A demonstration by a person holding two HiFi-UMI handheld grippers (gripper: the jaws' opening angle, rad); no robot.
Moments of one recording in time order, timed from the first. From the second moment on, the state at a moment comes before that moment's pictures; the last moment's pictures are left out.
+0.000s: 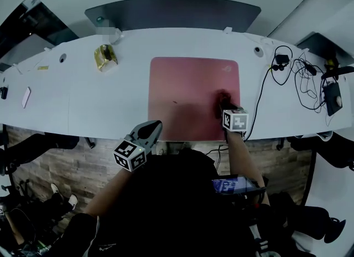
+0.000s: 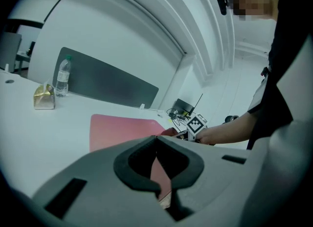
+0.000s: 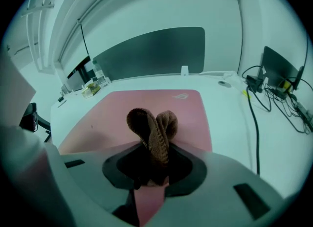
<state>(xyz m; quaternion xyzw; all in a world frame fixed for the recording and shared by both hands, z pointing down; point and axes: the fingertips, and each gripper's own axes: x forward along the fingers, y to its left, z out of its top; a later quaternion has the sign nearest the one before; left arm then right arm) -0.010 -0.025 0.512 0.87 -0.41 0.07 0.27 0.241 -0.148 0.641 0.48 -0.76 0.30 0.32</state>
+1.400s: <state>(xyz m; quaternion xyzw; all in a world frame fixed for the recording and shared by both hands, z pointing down) 0.056 -0.056 0.499 0.86 -0.45 0.08 0.23 0.383 -0.210 0.634 0.54 -0.73 0.22 0.35</state>
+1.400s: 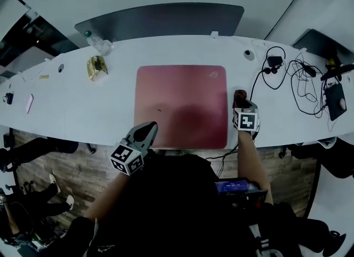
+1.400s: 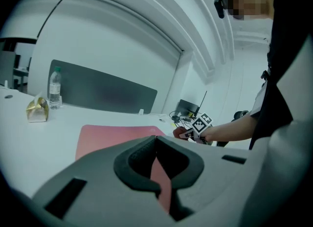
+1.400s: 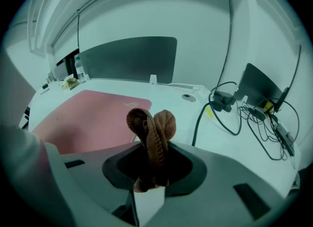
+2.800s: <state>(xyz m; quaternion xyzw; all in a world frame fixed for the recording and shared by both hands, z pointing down) -0.022 -0.055 0.533 0.82 -0.50 0.06 0.28 0.178 -0.208 0.640 0.41 -0.80 0.33 0.28</state>
